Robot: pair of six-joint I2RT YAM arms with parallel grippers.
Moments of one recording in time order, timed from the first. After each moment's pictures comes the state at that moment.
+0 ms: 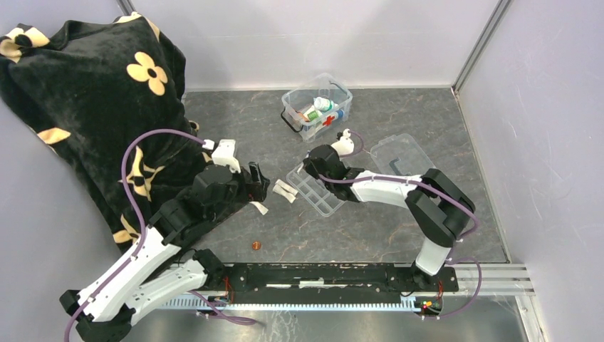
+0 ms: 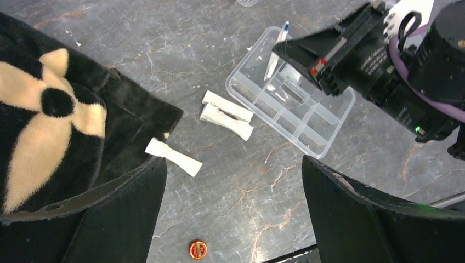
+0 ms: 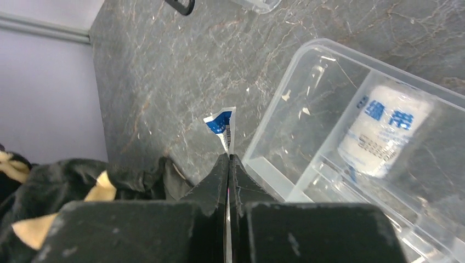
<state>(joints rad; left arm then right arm) -0.75 0.72 0.90 -0.68 -0.36 -0.49 0.85 1.72 0.98 0.19 0.48 1.20</state>
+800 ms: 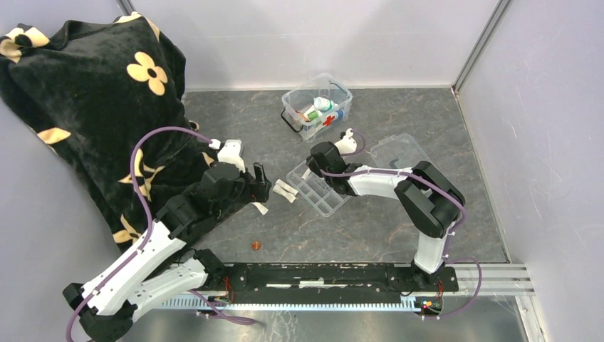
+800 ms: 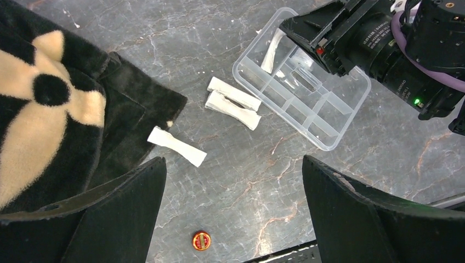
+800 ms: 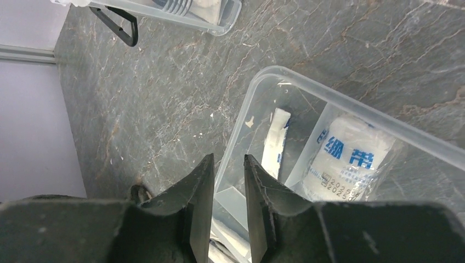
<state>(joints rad) -0.75 0.77 0.90 -0.72 -0.36 -0.50 0.78 1.84 1.03 0.17 0.47 1.24</state>
